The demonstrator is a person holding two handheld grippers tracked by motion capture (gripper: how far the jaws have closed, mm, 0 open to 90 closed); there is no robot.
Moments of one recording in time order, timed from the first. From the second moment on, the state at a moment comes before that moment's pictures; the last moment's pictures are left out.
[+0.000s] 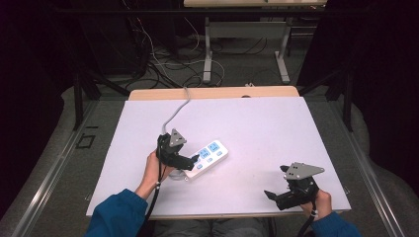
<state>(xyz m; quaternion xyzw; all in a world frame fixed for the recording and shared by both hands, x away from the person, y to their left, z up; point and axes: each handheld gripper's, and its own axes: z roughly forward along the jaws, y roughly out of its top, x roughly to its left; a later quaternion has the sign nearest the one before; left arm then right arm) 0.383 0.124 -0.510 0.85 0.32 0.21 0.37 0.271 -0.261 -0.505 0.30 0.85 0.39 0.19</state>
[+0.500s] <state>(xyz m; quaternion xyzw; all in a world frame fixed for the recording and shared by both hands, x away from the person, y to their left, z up) 0.387 0.102 -0.517 0.85 0.32 0.19 0.37 0.270 -0.261 -0.505 0.30 0.85 0.39 0.19</state>
